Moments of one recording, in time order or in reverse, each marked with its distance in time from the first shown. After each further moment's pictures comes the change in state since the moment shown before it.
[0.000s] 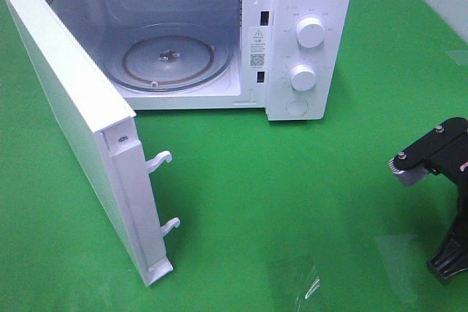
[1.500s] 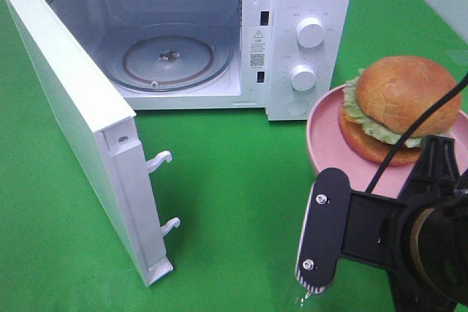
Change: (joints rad) left arm 0.000 0.000 0.000 0.000 0.000 0.000; right arm 0.645 -0.068 0.004 -0.235 -0.008 -0.084
